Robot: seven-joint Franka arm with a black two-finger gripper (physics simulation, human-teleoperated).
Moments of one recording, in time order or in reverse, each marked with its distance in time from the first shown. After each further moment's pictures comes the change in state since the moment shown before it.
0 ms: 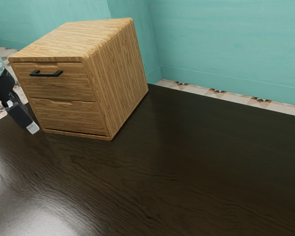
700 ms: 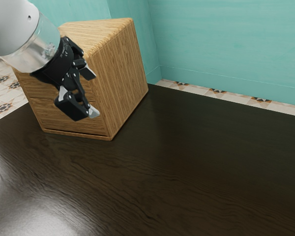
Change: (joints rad) arm -0.620 0.009 -0.093 0.131 0.314 -0.035 0.000
